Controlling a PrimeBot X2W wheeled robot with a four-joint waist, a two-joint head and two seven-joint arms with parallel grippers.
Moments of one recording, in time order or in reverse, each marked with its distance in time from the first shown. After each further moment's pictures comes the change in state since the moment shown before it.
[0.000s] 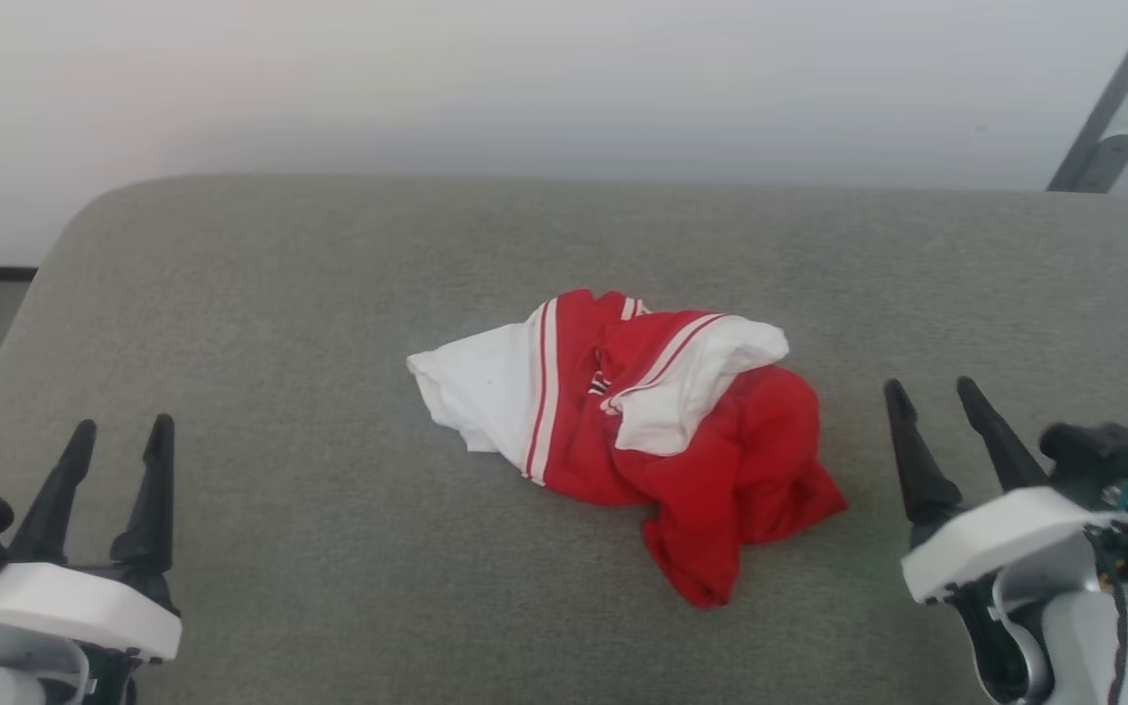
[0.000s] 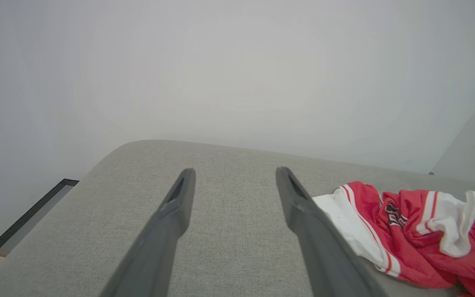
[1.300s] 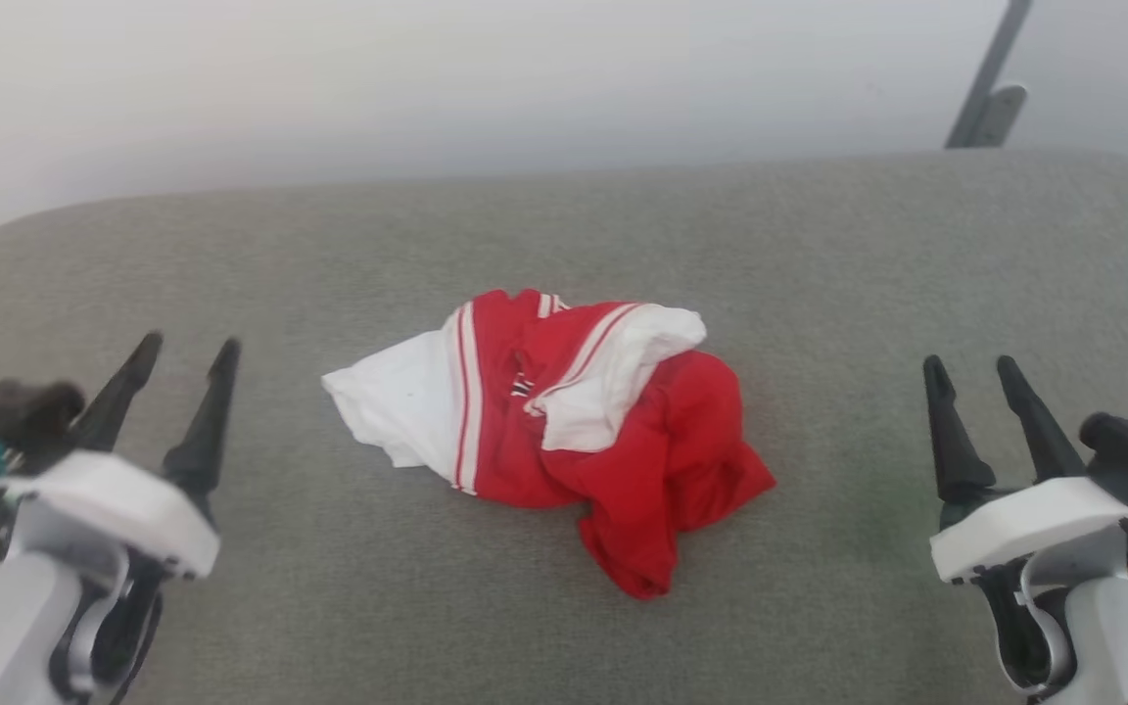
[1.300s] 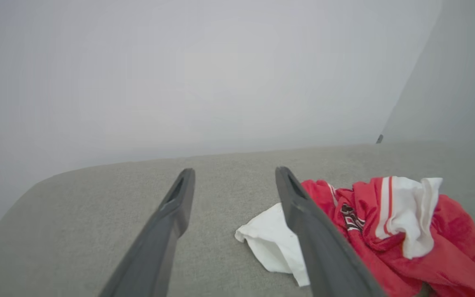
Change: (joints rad) left arm -0.318 0.098 -0.320 0.108 -0.079 0.034 0.046; right arm -0.046 -0.018 -0.023 0.059 0.011 0.000 -0.085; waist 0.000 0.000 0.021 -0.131
